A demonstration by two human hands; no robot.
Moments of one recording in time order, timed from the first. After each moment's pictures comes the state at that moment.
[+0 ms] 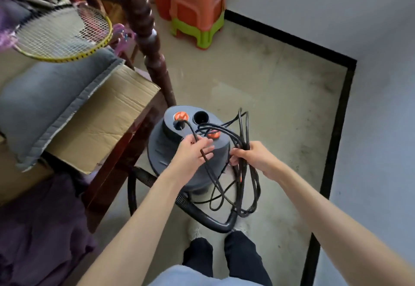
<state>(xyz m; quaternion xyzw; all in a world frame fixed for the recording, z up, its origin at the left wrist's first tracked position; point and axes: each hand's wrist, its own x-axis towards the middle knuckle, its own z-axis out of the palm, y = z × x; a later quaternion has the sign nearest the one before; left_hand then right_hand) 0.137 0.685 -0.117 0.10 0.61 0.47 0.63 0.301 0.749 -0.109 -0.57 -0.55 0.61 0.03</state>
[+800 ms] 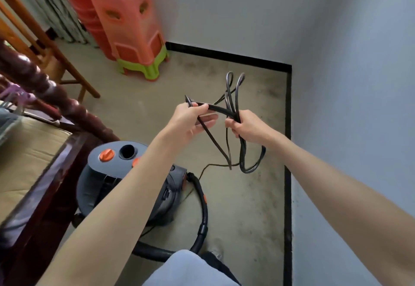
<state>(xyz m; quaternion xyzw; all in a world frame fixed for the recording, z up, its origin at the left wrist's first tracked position) 0.350 0.852 -0.013 0.21 0.56 0.48 0.65 0.514 0.877 -0.030 -0.58 -0.69 0.43 0.08</state>
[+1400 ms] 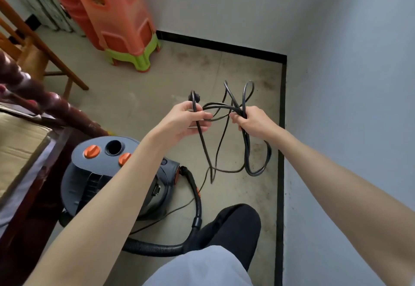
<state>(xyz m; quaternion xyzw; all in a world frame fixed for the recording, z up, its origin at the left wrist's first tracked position) 0.361 0.858 -0.038 0.30 0.57 0.37 0.66 0.558 0.894 -0.053 -0.61 -0.68 0.41 0.08</state>
